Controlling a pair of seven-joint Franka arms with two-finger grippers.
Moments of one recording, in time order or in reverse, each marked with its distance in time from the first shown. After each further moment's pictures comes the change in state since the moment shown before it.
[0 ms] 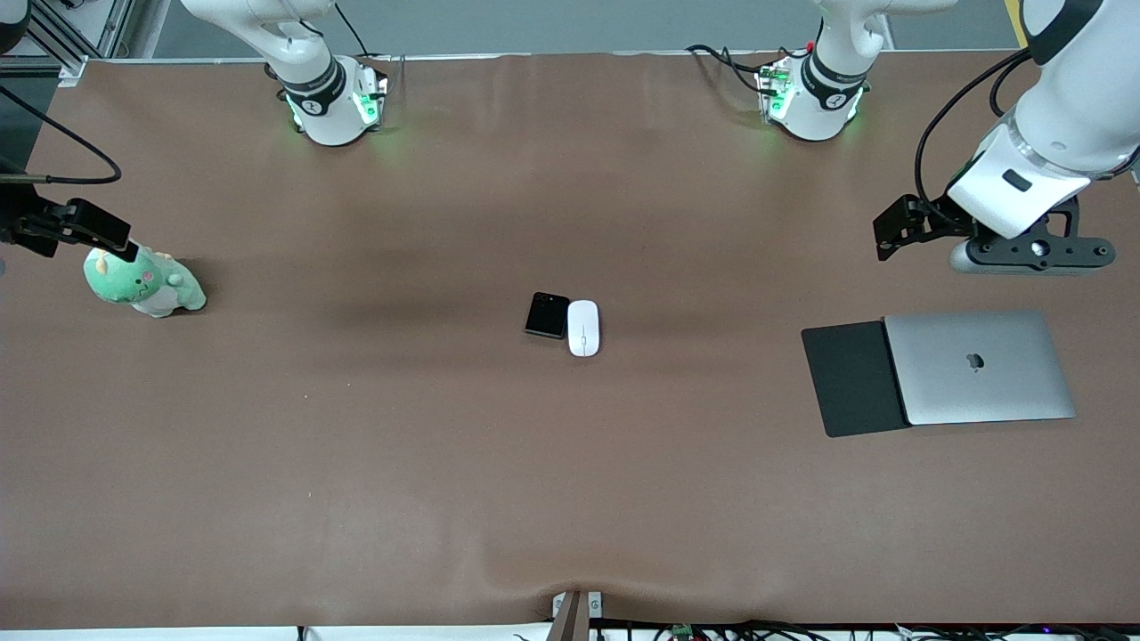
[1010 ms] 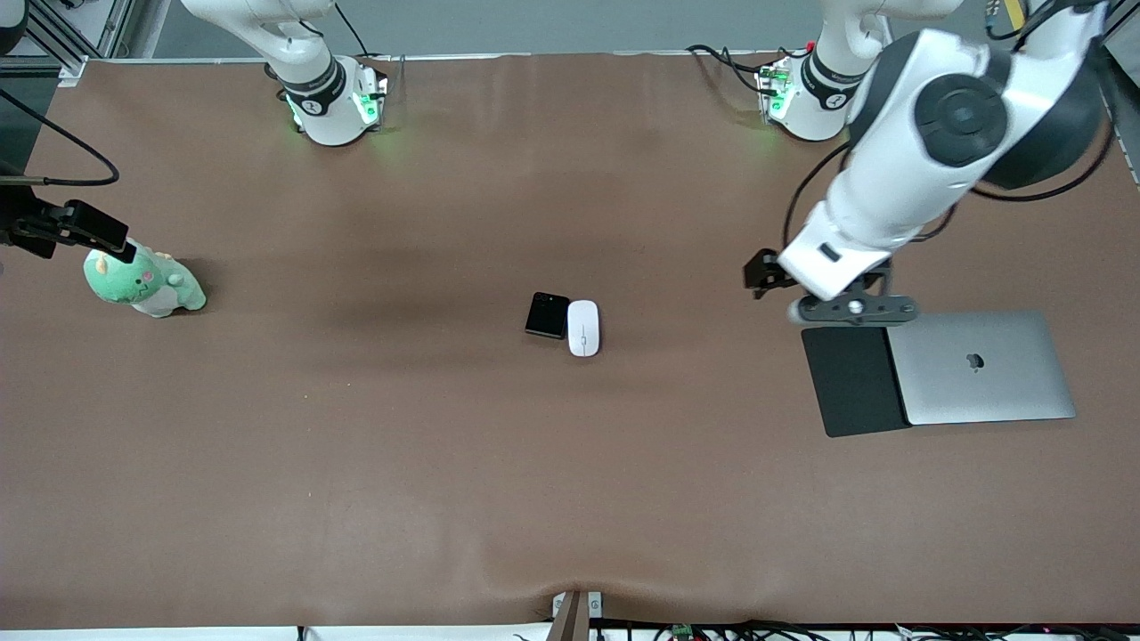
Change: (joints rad) left arm -0.207 0.186 -0.010 -0.001 0.000 0.162 -0.264; right arm -0.002 0.002 0.000 -0.001 0.000 0.001 -0.003
